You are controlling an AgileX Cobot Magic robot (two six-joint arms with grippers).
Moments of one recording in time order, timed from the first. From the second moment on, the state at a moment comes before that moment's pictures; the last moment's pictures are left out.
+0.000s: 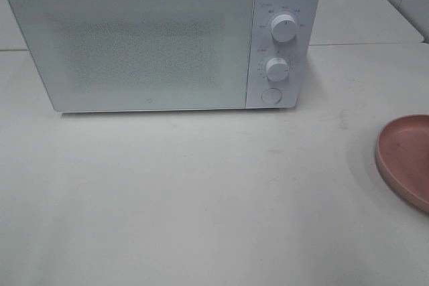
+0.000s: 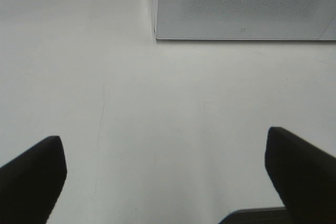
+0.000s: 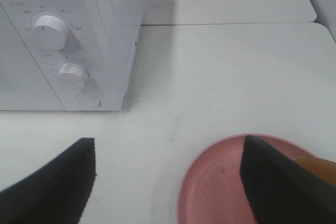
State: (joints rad) left arm 0.05 0.03 -0.52 -0.18 1.07 0.08; right arm 0.06 0.80 -0.54 0.05 0.24 0.00
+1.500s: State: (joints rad) left arm 0.05 0.03 -0.52 -0.18 1.08 0.08; right arm 0.43 1.36 -0.28 0.58 -0.96 -0.32
